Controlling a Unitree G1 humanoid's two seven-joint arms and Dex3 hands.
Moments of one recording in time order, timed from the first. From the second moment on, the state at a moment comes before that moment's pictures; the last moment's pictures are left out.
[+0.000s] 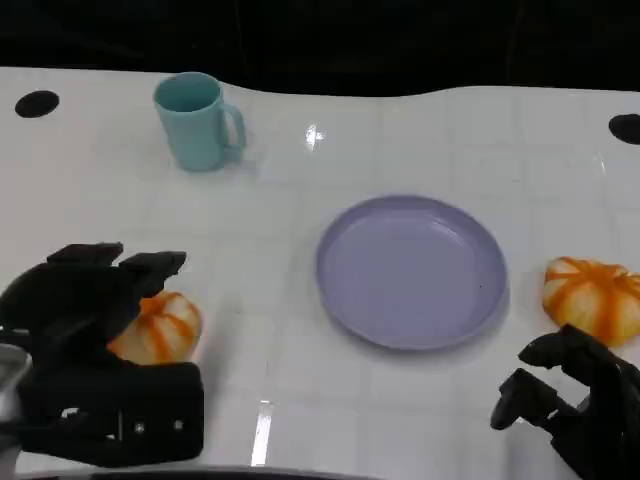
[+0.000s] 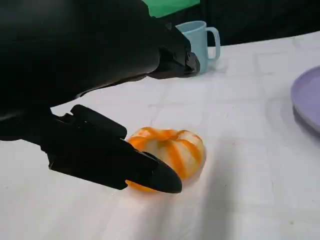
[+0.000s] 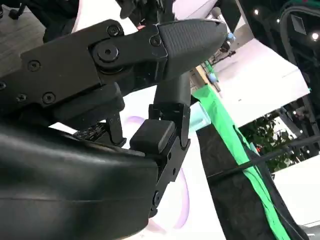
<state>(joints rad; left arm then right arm) -0.09 0.50 -0.14 -0.20 0.82 0.08 -0.44 0.19 0.00 -0.17 -0.01 0.59 0.14 0.54</state>
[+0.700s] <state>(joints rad) -0.41 0.48 -0.38 0.37 0.82 0.05 -0.40 0.19 0.00 -0.17 -0.01 0.59 0.14 0.55</state>
